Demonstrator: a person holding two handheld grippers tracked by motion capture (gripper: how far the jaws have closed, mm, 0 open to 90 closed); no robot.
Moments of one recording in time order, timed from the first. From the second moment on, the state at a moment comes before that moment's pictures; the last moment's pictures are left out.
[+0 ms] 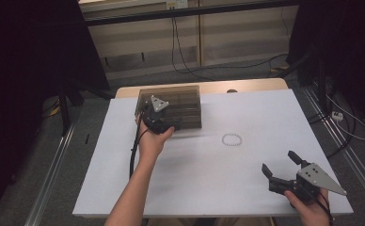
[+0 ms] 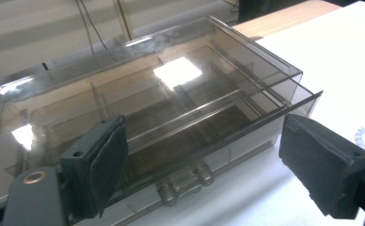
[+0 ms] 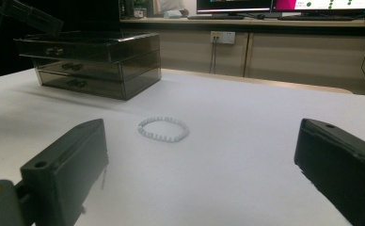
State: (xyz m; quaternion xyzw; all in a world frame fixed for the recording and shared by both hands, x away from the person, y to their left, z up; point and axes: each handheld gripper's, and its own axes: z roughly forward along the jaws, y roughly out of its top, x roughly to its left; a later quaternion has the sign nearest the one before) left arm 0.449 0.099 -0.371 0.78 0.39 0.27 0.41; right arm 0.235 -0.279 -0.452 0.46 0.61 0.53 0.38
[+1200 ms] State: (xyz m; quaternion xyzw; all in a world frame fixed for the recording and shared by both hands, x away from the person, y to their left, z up) left arm 0.465 0.101 -0.385 0.81 0.37 0.23 0.39; right arm 0.236 -0.278 -0.453 0.46 0.61 0.53 0.38
